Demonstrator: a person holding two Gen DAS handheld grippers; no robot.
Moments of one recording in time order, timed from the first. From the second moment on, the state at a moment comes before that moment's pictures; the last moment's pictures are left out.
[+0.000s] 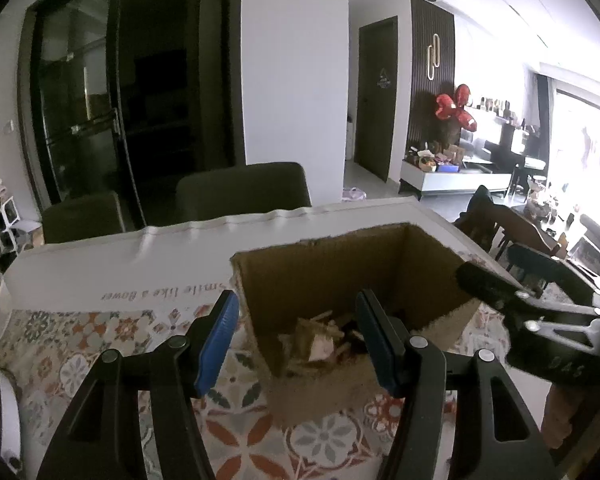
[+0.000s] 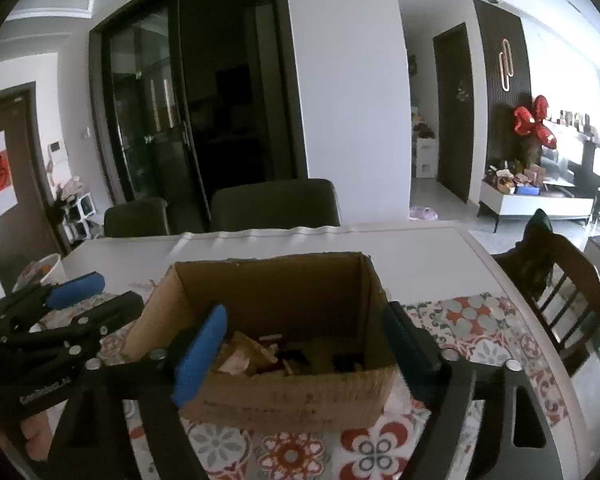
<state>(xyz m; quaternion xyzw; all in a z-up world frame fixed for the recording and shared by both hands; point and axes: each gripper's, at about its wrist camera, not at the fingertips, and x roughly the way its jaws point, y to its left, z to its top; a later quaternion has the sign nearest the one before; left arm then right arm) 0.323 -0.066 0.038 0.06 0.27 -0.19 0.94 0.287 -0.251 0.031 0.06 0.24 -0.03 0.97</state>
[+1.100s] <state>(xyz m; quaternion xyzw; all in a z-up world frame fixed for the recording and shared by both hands) 0.211 -0.026 -0.023 0.08 0.30 -0.19 0.93 0.172 -0.226 -0.016 0.07 0.26 -0.08 0.96</state>
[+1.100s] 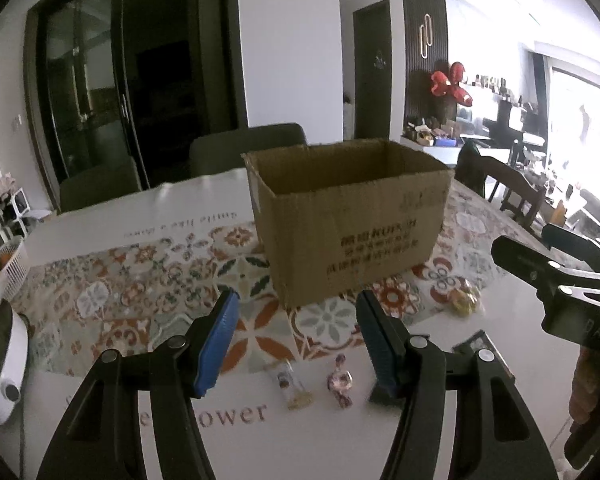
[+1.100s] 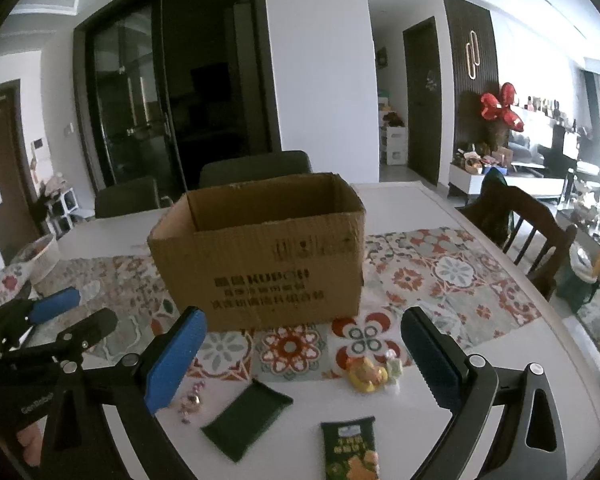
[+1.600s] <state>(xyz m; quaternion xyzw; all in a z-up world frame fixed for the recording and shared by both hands) 0.189 -0.034 -0.066 0.09 0.34 -0.19 0.92 0.145 -0.234 -0.068 0.07 0.32 -0.10 0.94</state>
